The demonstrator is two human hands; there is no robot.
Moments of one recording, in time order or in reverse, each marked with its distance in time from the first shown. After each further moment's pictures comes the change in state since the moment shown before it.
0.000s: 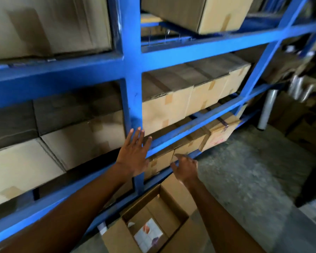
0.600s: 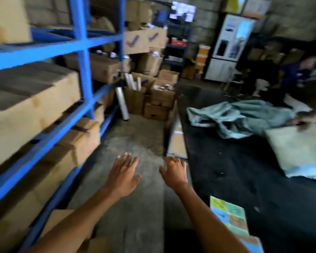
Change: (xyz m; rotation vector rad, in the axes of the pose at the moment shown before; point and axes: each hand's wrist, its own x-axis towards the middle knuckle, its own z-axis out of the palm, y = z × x) left_hand -0.003 0.390 -0.103 -0.507 0.163 0.764; right_hand -0.255 0.292 -0.191 -0.127 0.428 0.657
